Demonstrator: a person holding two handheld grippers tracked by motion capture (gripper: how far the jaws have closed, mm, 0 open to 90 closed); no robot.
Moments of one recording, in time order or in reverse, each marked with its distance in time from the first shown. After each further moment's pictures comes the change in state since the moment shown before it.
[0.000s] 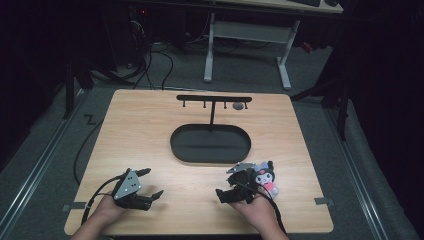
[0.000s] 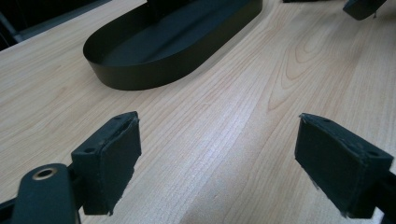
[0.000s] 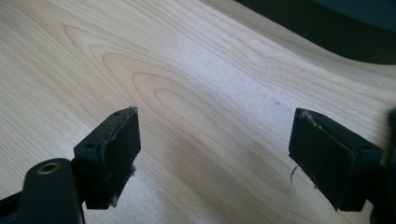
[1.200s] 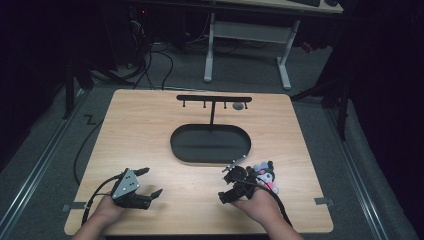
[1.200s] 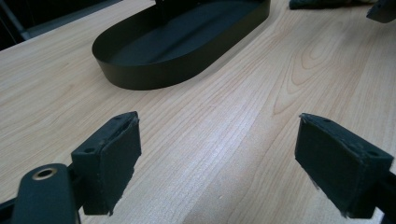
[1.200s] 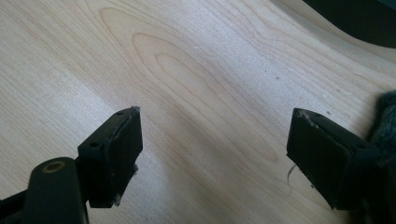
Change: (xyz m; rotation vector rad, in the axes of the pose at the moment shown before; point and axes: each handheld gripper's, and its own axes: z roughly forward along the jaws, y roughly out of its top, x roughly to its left) left arm 0.002 -0.001 -0.001 -0.014 0.017 -0.033; right arm 0.003 0.018 -0.009 0.205 -0.016 -0.078
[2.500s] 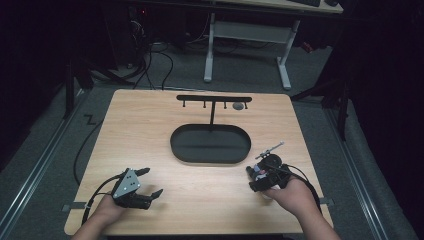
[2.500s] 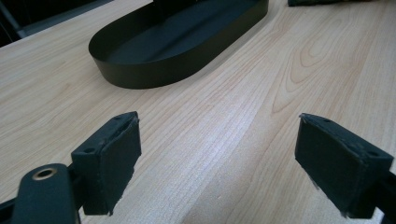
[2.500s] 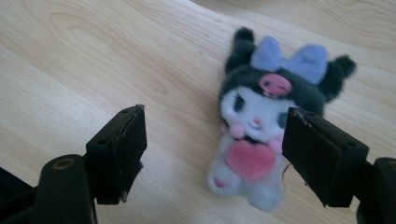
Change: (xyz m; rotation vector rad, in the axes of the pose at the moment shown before) left arm 0.000 0.001 0.002 0.010 -0.008 0.002; right arm -0.069 -0.023 -0.063 0.063 -0.065 0.128
